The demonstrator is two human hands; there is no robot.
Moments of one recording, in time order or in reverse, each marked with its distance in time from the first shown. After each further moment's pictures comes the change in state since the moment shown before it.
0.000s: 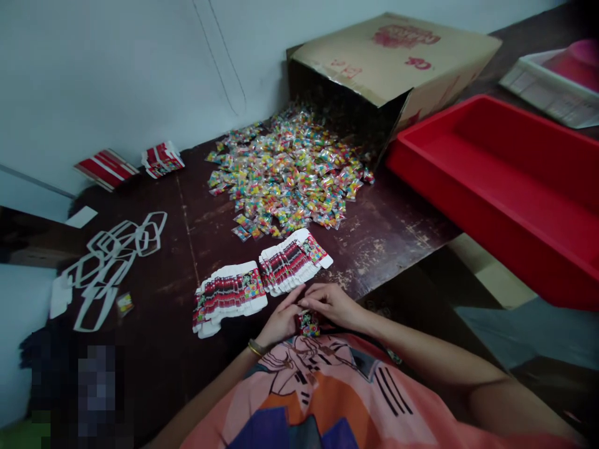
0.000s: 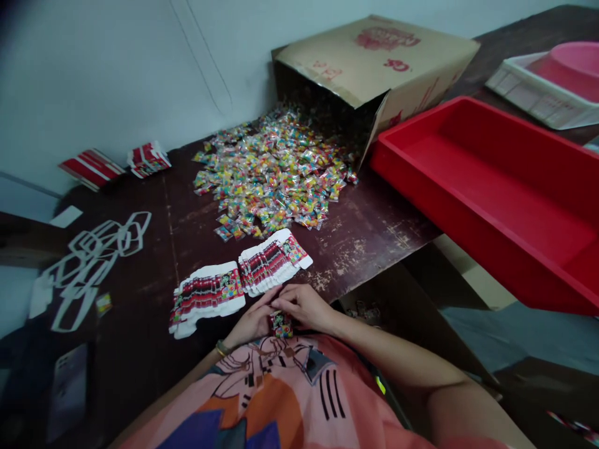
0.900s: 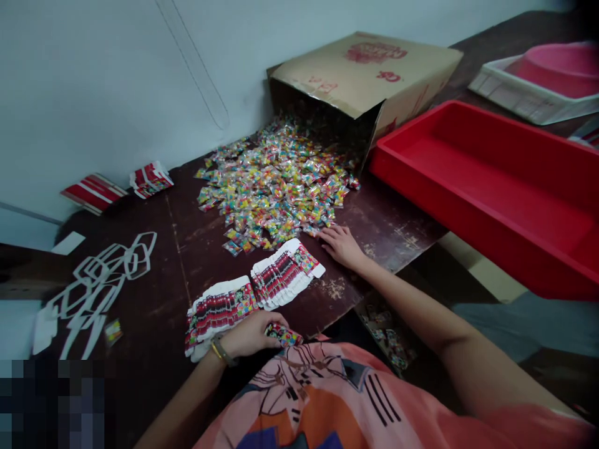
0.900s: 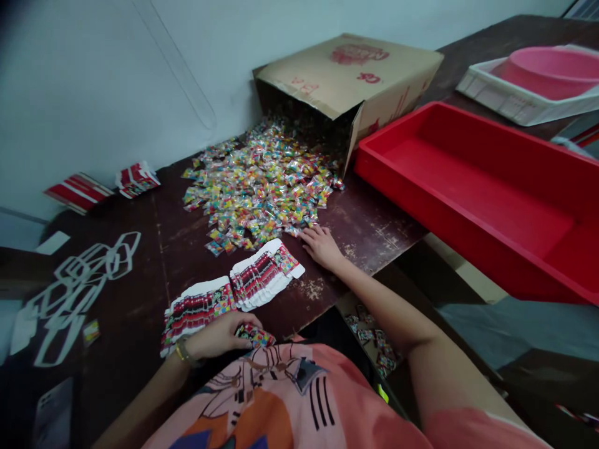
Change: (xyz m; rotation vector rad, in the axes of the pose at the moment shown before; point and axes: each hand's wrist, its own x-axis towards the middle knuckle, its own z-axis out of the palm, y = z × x) left_hand -0.021 0.077 -0.012 1.235 -0.122 -0.033; right_hand 0.065 0.068 -0.129 -1.071 0.373 -0.145
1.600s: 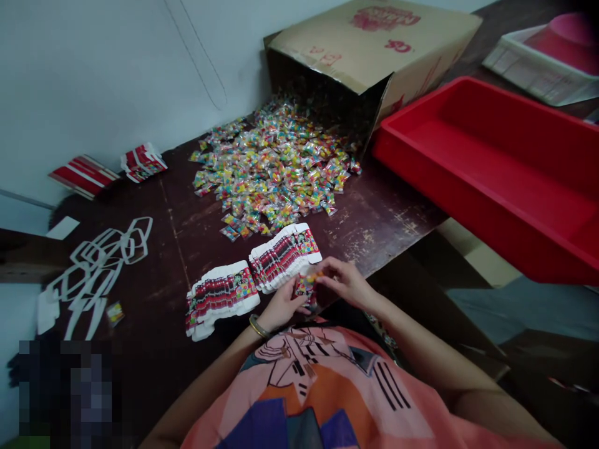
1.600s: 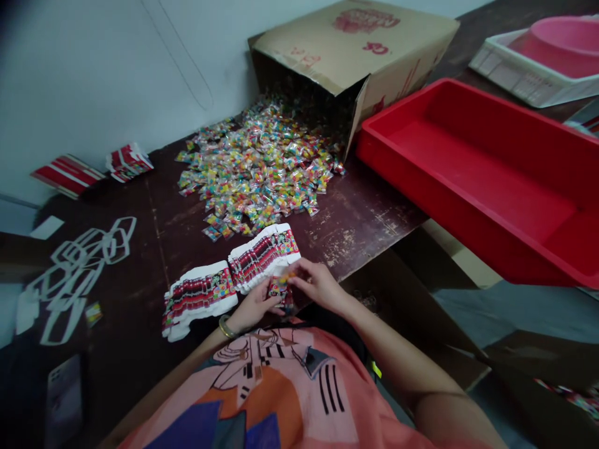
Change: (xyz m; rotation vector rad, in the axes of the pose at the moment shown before) left_hand 0.051 0.016 0.063 -0.742 0.220 0.051; right_hand -0.084 -0.093 -0.042 0.948 -0.106 0.231
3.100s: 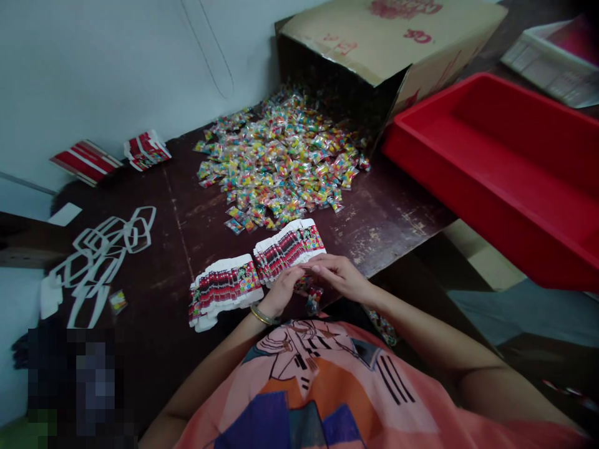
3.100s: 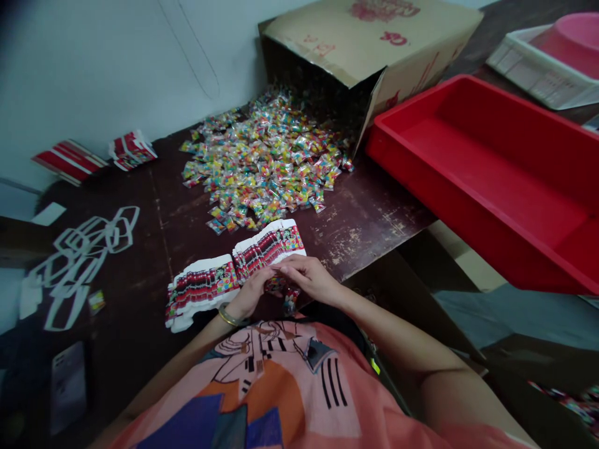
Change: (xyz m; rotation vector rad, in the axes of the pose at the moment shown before) left_hand 0.005 0.021 -0.005 -0.061 0.062 0.084; right_hand 0.025 -0.026 0.008 0.060 -0.156 -0.127
